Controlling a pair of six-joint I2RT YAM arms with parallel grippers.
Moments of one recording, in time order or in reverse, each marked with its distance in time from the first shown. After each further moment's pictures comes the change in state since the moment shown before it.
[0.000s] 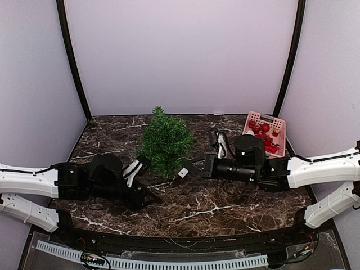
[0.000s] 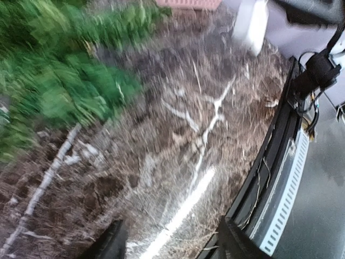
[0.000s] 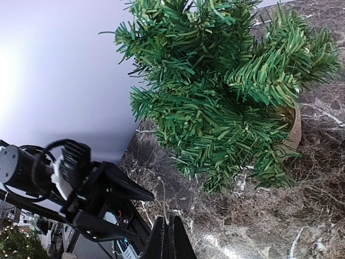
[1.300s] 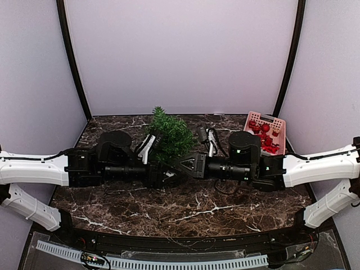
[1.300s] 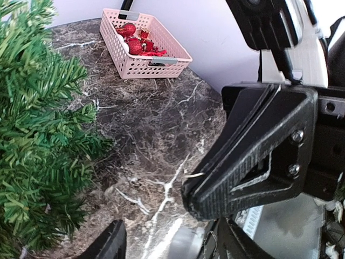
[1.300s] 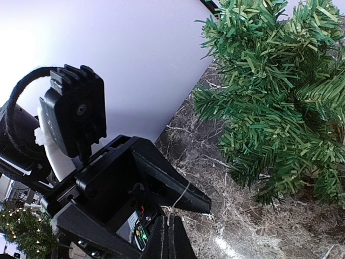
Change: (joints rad) left arm 0.000 0.148 0.229 0.188 0.032 -0.075; right arm 0.062 0.056 0.091 0.048 -0.050 -0.049
